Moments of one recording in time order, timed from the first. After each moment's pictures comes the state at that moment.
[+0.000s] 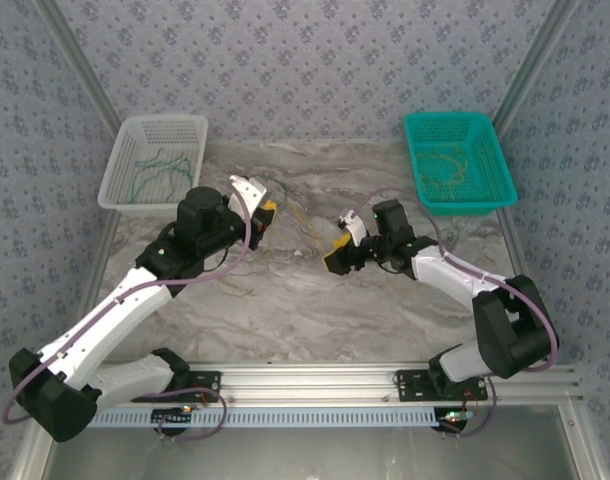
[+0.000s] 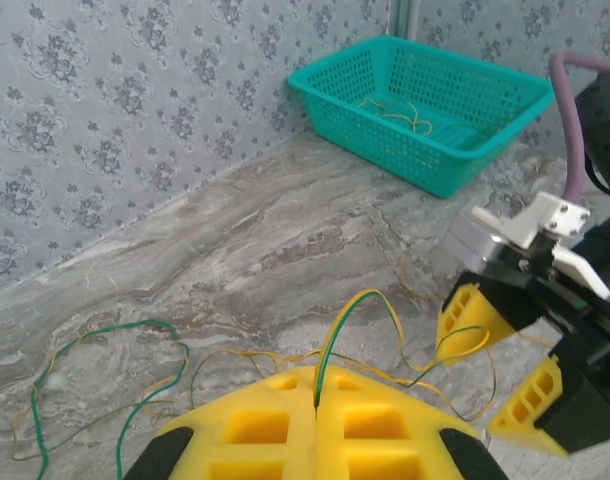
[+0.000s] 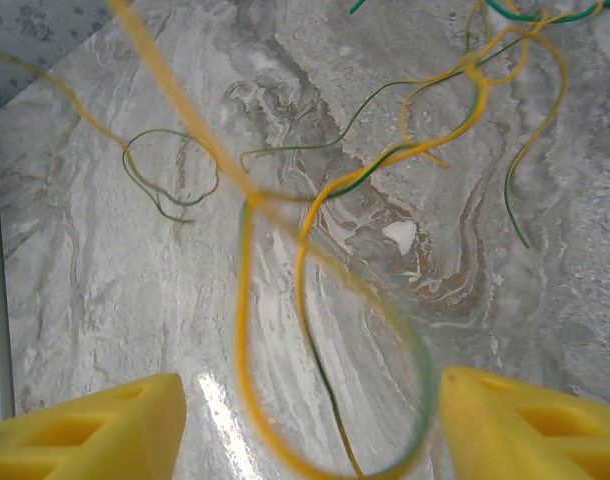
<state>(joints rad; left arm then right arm) -0.64 1.07 1.01 -0.26 0.11 0.07 0.45 1.43 0.77 -0.07 -0.66 -0.12</state>
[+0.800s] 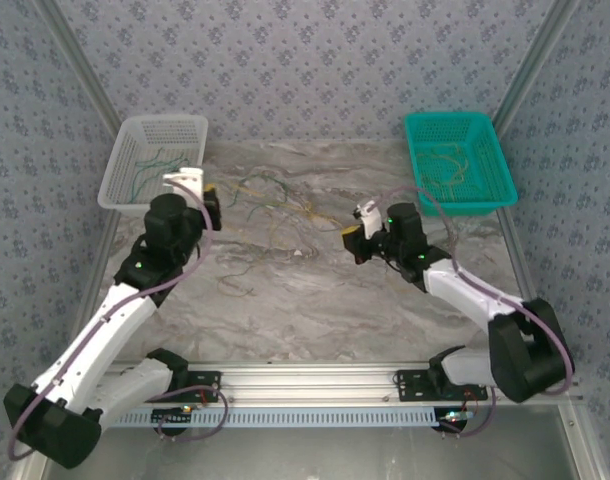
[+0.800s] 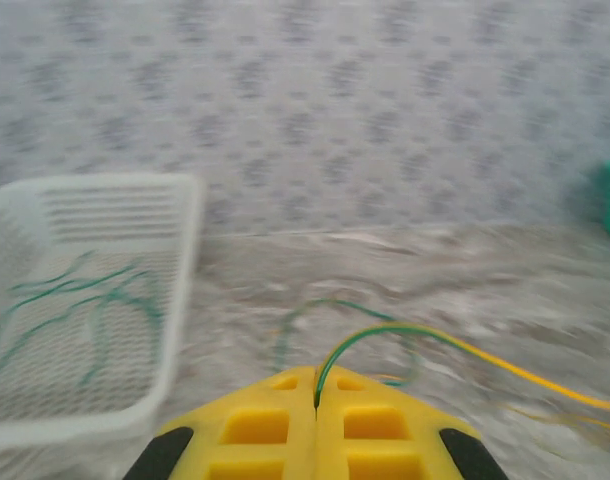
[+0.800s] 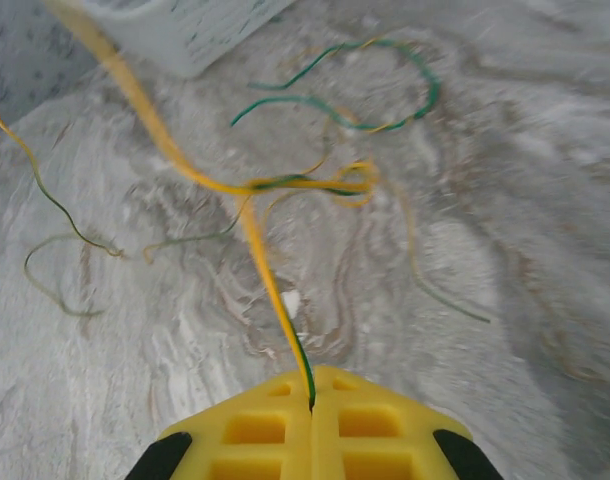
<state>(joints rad) -0.42 0.92 0.88 -0.18 -0.31 -0.15 0.40 1.25 0.67 0.09 -0.43 0.01</state>
